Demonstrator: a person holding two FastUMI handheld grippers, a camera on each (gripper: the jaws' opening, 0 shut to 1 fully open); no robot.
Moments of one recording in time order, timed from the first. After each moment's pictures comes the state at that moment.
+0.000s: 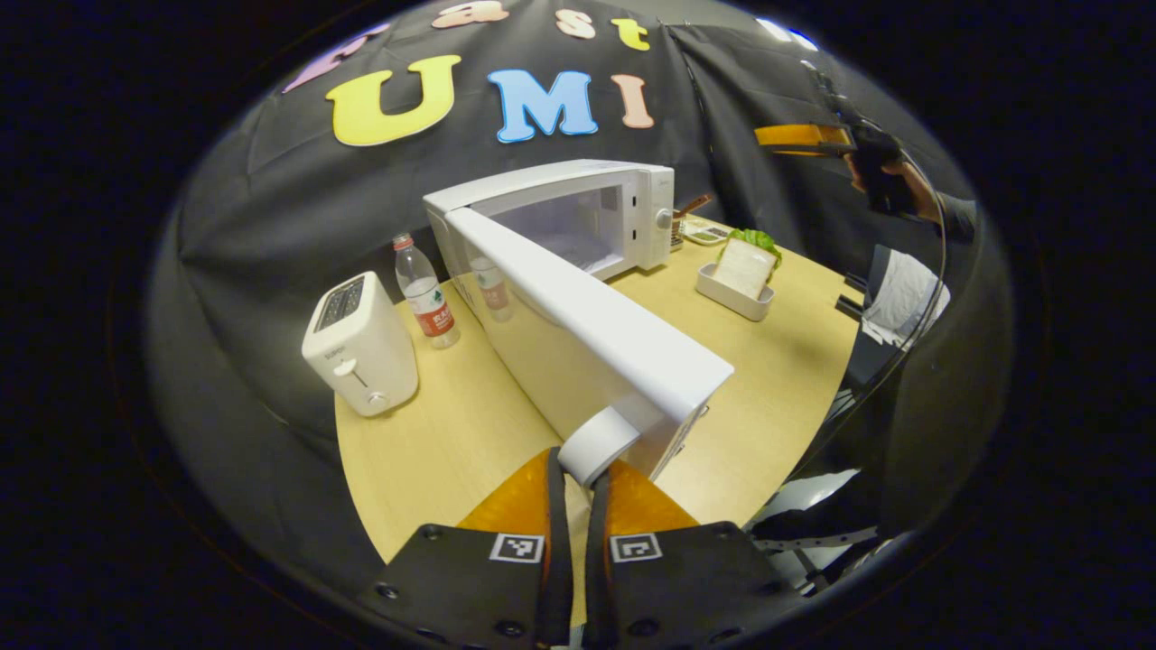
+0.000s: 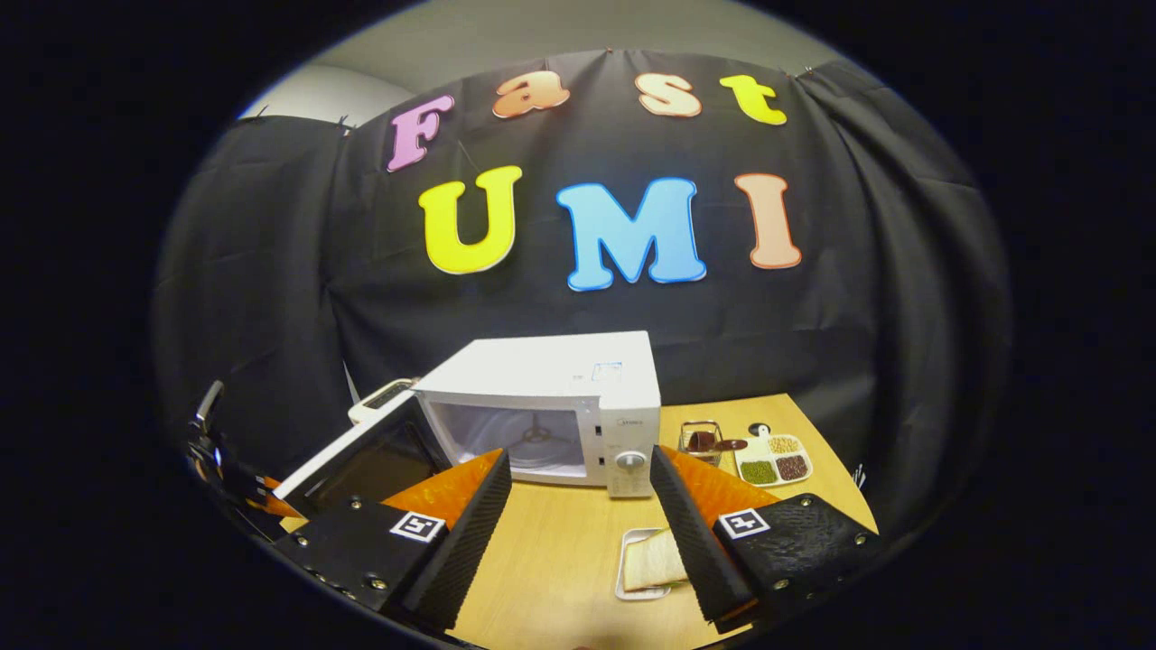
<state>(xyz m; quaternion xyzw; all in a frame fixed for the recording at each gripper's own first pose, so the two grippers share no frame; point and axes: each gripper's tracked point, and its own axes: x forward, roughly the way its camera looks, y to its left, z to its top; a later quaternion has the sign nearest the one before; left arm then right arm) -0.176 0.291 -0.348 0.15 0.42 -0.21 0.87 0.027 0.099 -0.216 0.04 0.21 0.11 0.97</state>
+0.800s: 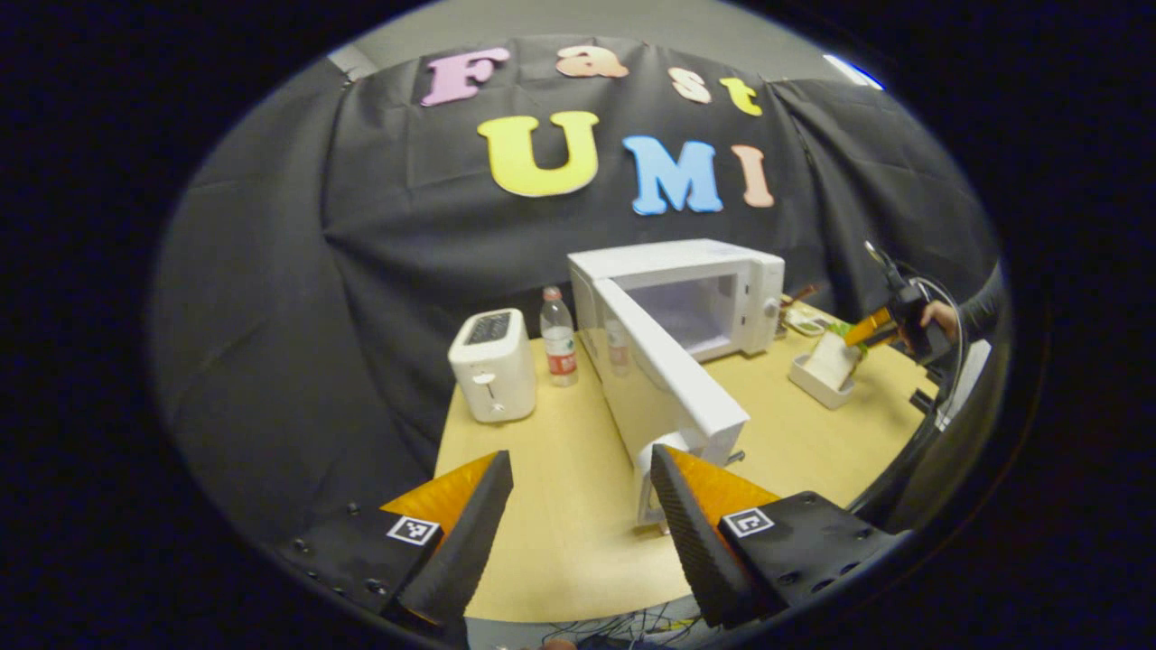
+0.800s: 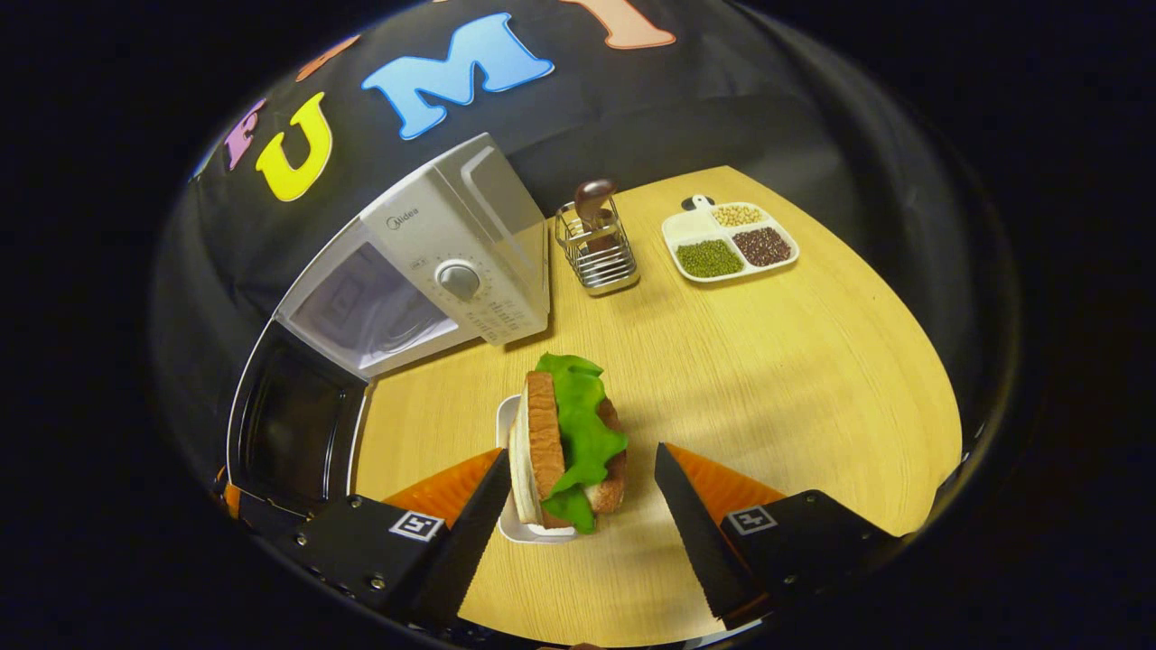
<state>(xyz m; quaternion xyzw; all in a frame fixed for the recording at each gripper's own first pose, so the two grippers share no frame) -0.206 0.350 -0.218 0.09 0.25 0.05 0.96 0.026 0.009 -0.417 0.20 0.45 0.06 0.87</state>
